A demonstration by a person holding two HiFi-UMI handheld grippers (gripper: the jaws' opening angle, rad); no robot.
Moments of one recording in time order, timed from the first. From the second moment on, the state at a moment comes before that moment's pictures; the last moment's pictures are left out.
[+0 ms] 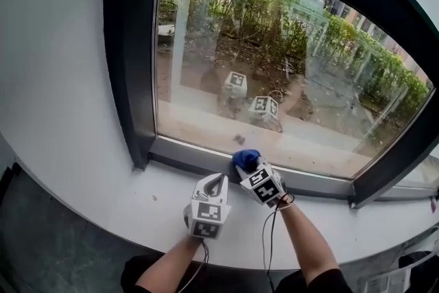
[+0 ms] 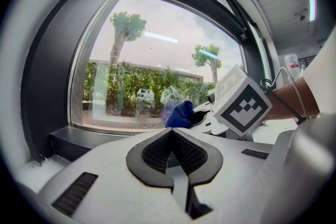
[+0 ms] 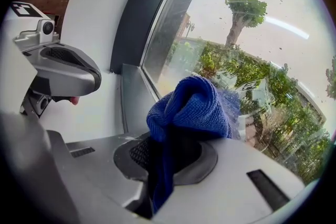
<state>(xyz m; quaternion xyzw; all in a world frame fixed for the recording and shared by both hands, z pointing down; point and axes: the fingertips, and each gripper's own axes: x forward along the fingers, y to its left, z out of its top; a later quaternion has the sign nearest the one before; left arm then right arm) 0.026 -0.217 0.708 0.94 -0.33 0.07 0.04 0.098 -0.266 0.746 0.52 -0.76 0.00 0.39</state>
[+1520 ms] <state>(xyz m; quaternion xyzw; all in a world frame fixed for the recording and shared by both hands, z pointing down) 0.012 -0.209 0.705 0.93 -0.36 0.07 0.03 0.077 -0.272 0.746 0.51 -0.76 0.00 0.39</state>
